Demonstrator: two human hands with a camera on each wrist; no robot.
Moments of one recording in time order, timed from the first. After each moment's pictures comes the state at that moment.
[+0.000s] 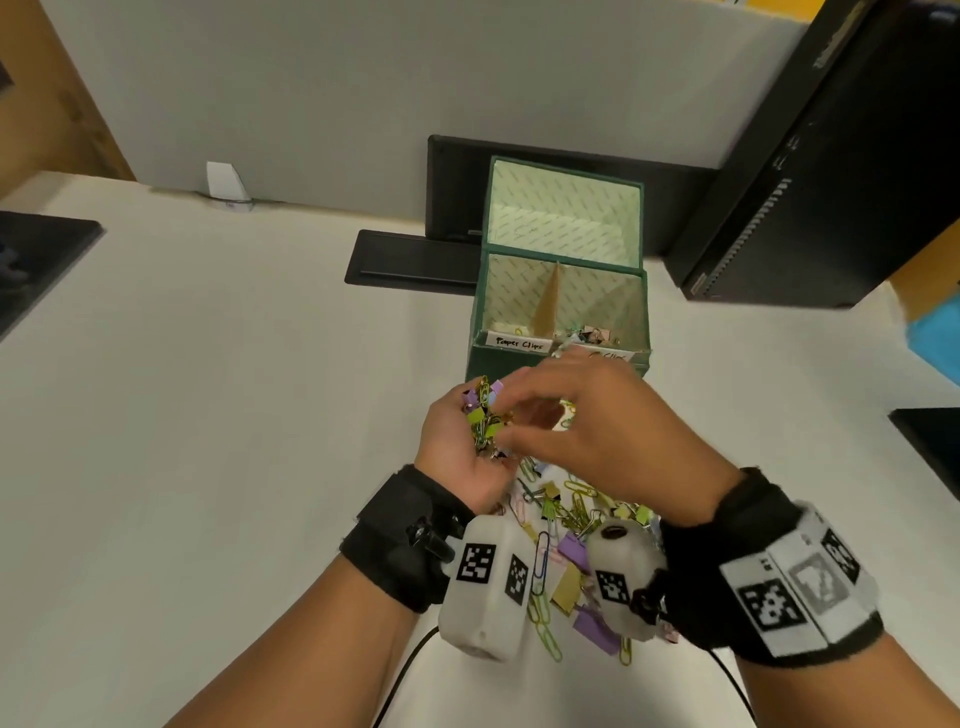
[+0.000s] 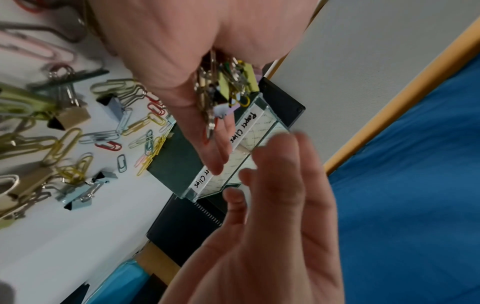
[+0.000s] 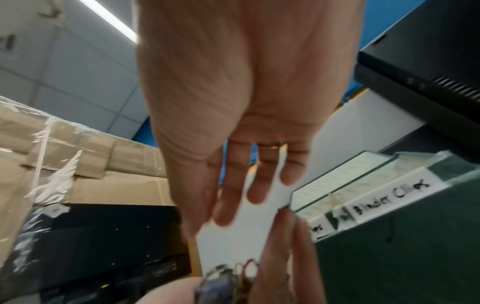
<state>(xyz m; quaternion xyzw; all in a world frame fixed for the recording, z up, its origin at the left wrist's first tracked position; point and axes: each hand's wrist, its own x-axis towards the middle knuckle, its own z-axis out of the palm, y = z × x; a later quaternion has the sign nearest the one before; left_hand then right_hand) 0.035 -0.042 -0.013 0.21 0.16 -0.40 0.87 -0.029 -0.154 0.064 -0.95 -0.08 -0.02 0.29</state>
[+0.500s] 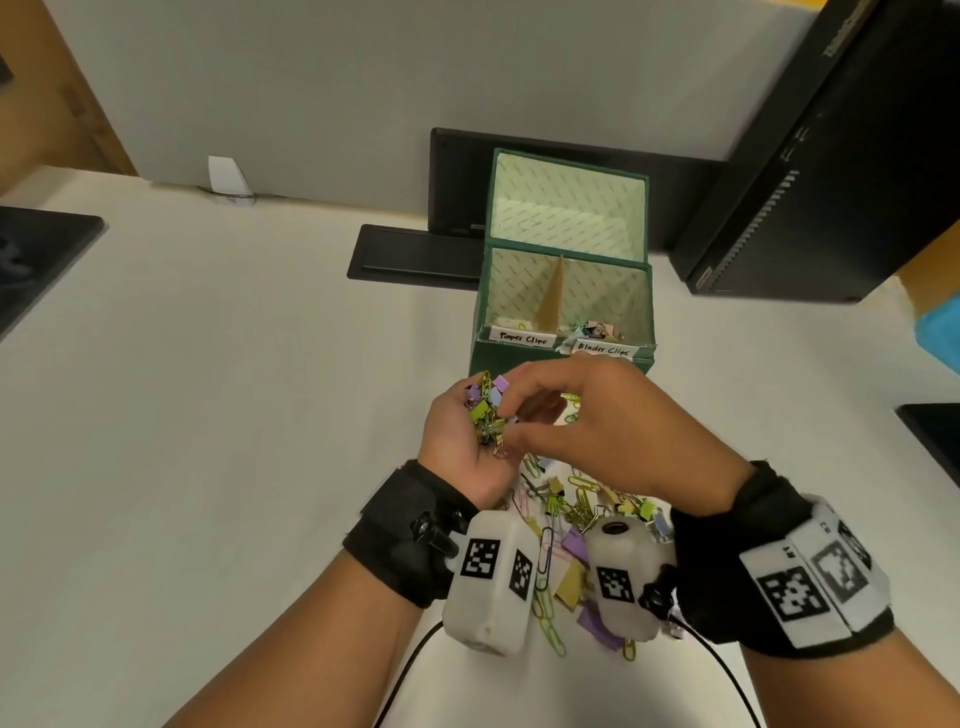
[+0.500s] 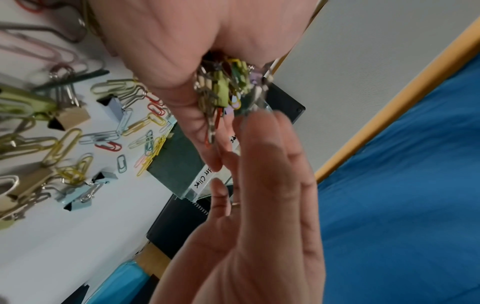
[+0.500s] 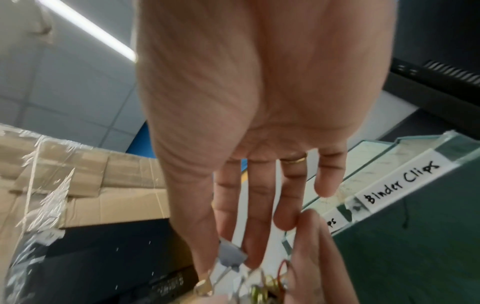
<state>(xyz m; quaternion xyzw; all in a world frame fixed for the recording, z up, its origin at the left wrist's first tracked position) 0.039 -0.042 -0.021 0.19 0.14 -0.40 0.89 -0.029 -0.151 0.069 -0.93 -0.04 0.04 0.36</state>
